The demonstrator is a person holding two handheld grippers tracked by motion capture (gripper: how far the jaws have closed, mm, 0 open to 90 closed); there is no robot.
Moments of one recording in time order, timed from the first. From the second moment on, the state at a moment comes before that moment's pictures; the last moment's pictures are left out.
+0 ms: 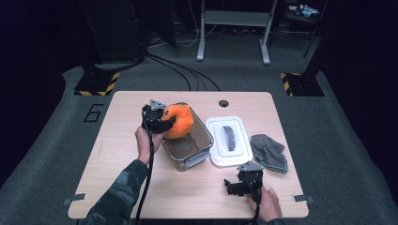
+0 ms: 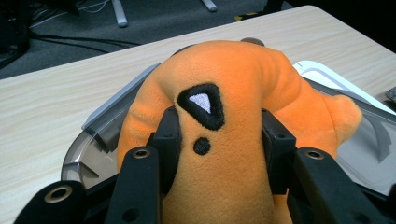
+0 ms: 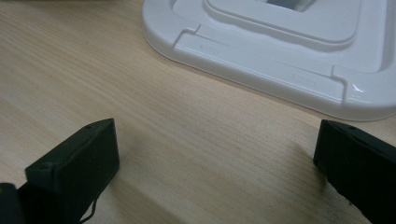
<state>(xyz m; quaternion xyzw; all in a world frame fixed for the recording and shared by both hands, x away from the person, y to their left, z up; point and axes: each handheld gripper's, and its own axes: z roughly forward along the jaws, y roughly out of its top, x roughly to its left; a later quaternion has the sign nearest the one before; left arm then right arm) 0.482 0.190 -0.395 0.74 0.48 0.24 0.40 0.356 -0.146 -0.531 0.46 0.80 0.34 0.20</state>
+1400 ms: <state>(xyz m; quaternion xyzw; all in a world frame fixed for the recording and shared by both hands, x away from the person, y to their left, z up) 0.490 0.189 -0.403 0.81 0.47 0.19 0.29 0.356 -0.146 -0.531 0.46 0.80 0.34 0.20</state>
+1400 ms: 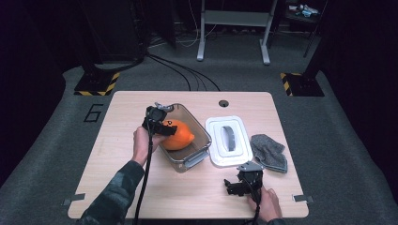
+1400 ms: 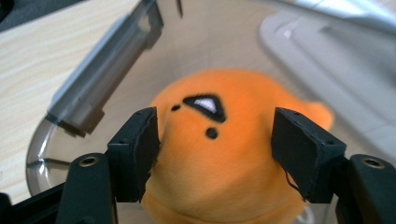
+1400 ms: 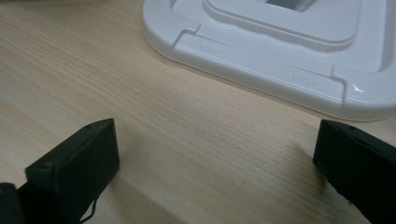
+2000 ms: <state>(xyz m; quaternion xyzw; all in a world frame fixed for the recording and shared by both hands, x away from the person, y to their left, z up) 0.472 0.216 -0.386 0.78 0.47 0.19 0.36 0.357 -0.147 -0.531 0.46 0.80 0.33 0.19</state>
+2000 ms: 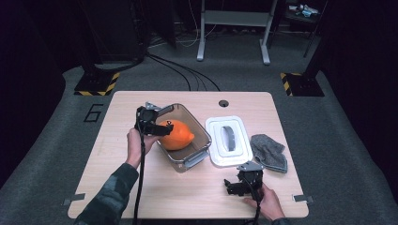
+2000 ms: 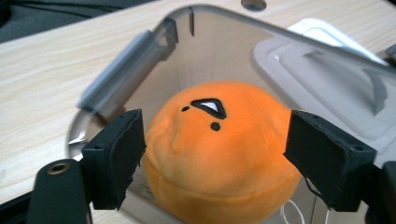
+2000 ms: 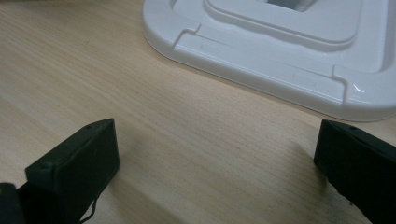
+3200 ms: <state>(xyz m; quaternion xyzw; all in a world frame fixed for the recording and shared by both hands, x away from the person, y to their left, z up) 0.413 0.312 -0.433 0.72 0.54 0.23 0.38 0.357 -0.150 -0.529 0.44 0.82 0.33 0.18</state>
